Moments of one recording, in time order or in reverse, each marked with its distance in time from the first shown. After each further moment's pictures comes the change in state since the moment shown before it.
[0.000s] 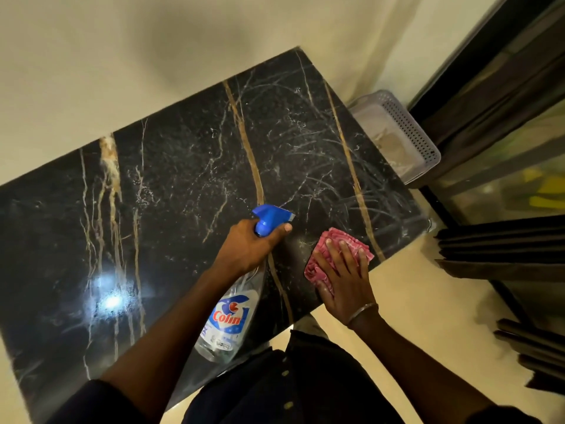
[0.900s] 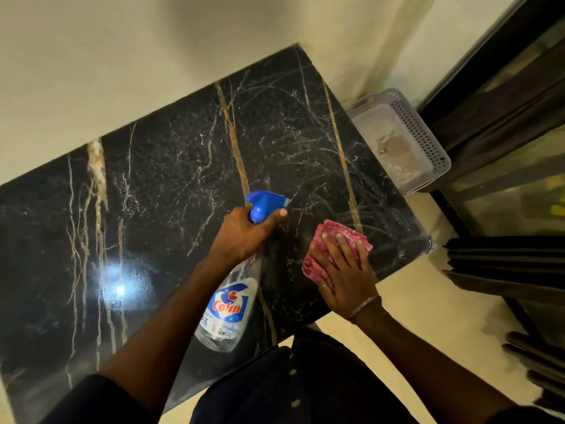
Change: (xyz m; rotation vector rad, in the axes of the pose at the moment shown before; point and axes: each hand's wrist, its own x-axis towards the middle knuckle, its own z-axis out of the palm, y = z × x) left_hand 0.053 0.035 0.008 -0.008 0.085 -0.049; right_hand 0.047 0.048 -0.017 -0.038 0.002 -0.098
